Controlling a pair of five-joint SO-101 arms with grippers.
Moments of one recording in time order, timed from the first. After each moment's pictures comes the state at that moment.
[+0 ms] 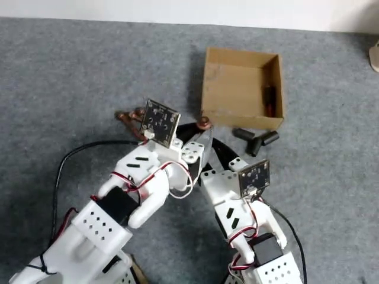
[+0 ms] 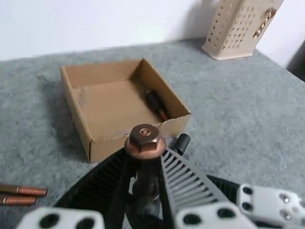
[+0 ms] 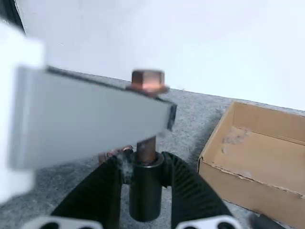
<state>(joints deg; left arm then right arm) 33.0 -55.3 56.5 26.8 17.2 -28.5 -104.2 95.7 20.7 0.0</state>
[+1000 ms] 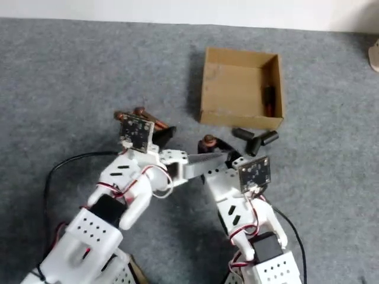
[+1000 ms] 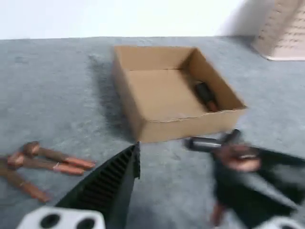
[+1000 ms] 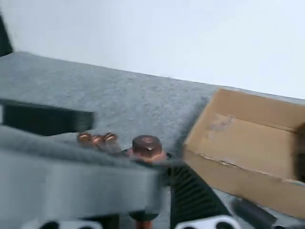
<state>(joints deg) 25.2 -56.6 75.2 19.1 17.5 -22.6 -103.6 95.7 21.1 0.4</state>
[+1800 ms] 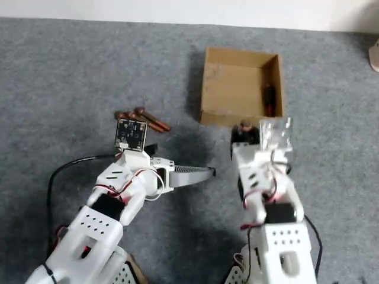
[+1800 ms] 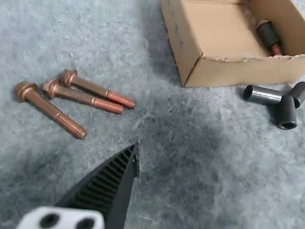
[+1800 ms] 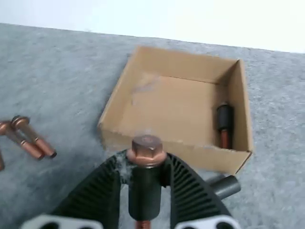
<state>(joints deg) 17.3 -55.3 79.6 19.9 17.0 -7.1 -63.8 71.3 21.9 4.4</state>
